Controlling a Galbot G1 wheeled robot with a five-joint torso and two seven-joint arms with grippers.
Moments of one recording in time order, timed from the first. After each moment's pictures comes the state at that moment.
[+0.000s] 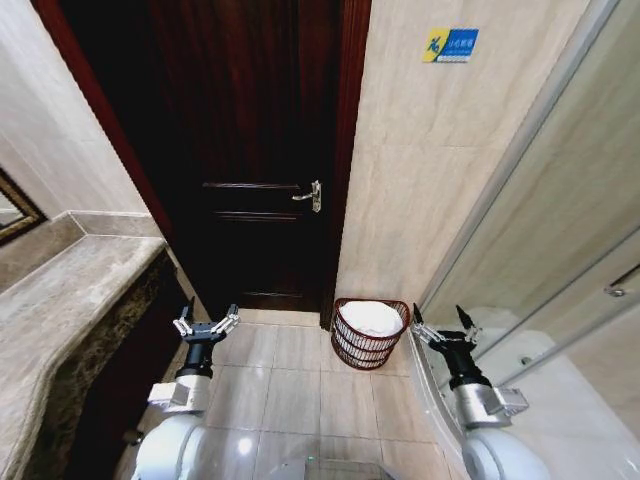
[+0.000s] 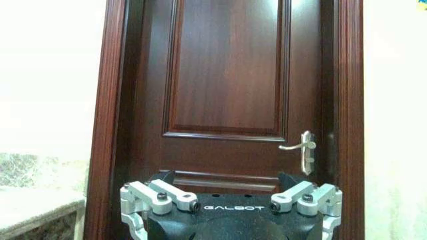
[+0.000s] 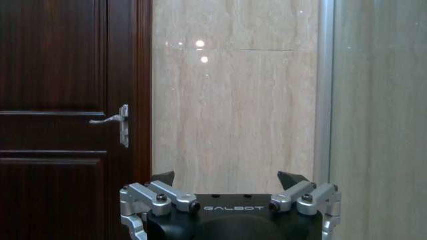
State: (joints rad) left arm 1.74 -1.43 -0.64 -2.25 -0.22 -0.19 -0.08; right arm -1.76 1.40 0.68 2.32 0.22 0.00 0.03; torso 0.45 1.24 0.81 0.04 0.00
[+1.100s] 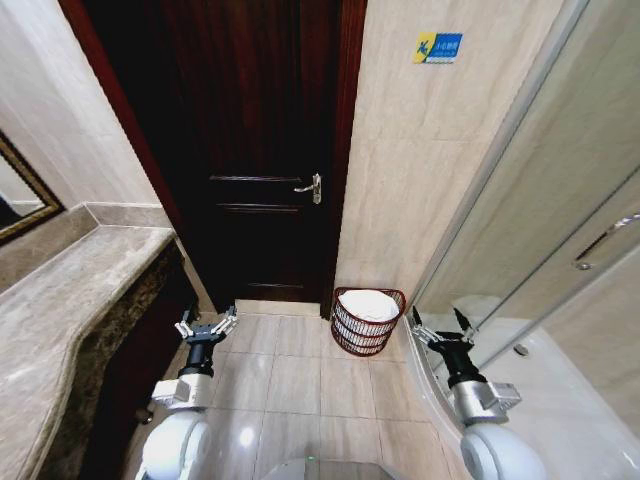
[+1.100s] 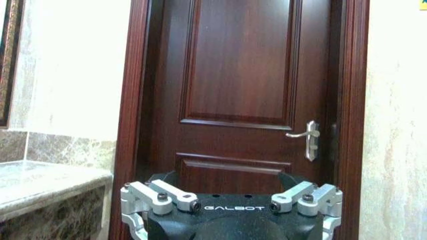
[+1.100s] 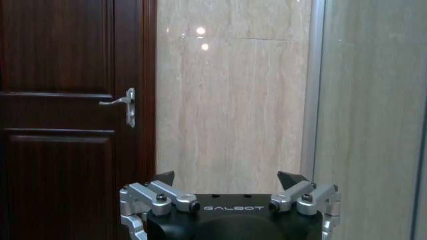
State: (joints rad) left arm 1.71 -1.43 -0.66 -2.18 -0.25 -0.17 -0.08; right arm -1.72 1.37 0.67 2.26 0.22 -0.03 0.04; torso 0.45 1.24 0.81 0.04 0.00
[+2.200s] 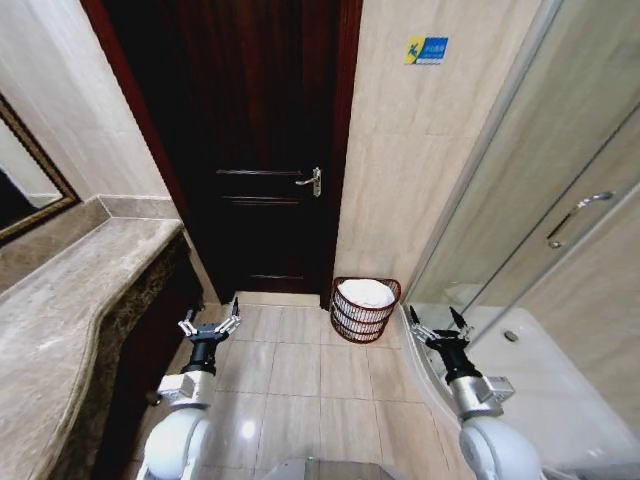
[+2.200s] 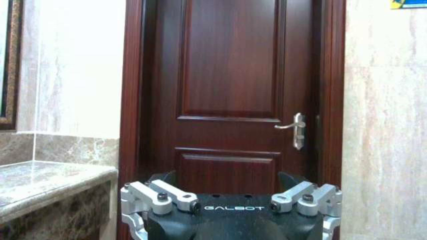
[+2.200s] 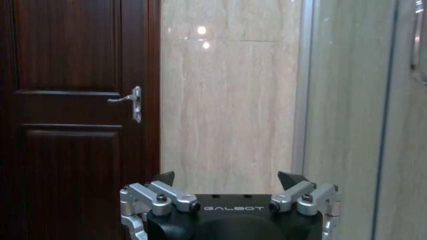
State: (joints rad) left arm 1.70 -1.45 -0.65 -2.20 -0.19 -0.12 -0.08; right arm -1.69 1.33 0.67 2.22 0.26 -0.03 0.03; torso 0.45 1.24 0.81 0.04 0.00
